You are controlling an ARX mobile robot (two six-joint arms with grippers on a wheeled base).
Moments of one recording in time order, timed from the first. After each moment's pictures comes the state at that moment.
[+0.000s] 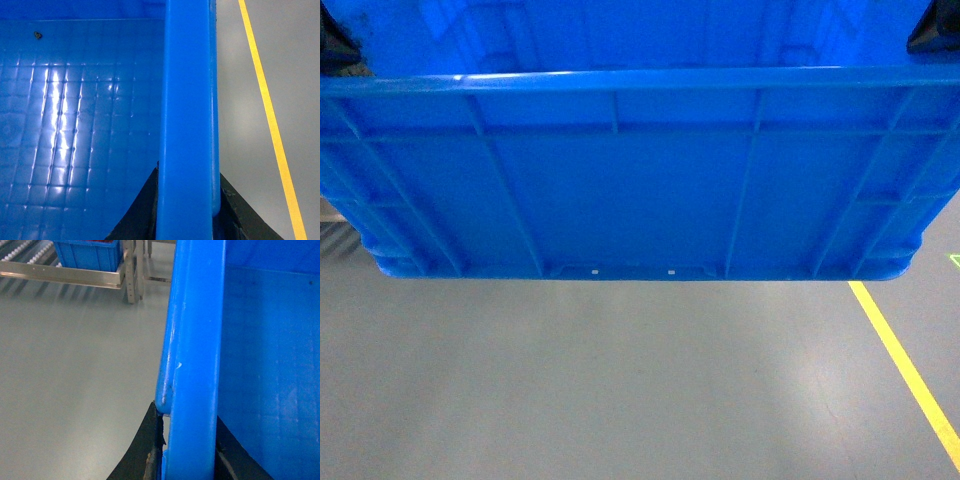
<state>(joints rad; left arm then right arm) -0.10 1.52 1.11 -0.05 -0.08 -0.11 0.21 1.58 1.22 -0.13 0.14 0.14</state>
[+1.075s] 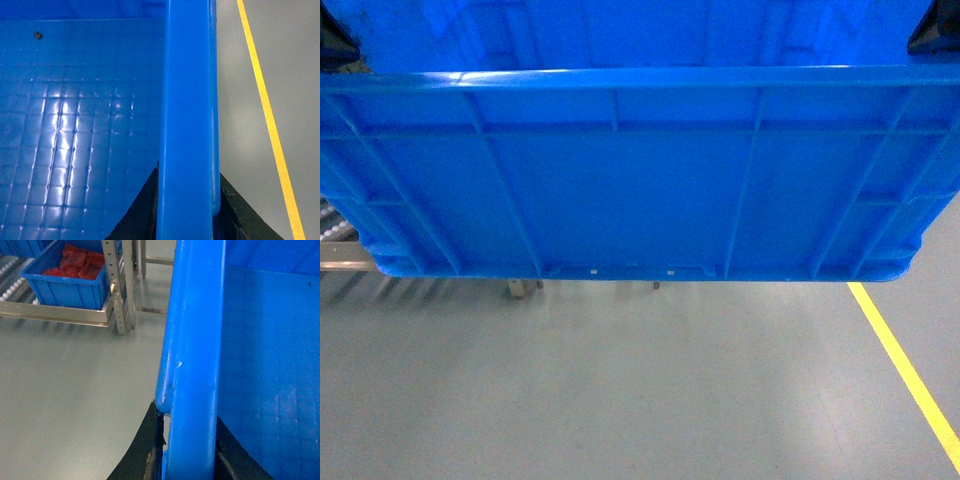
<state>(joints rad) -0.10 1.51 1.11 -0.05 -0.07 -0.11 0.21 1.58 1.22 -0.13 0.14 0.14</state>
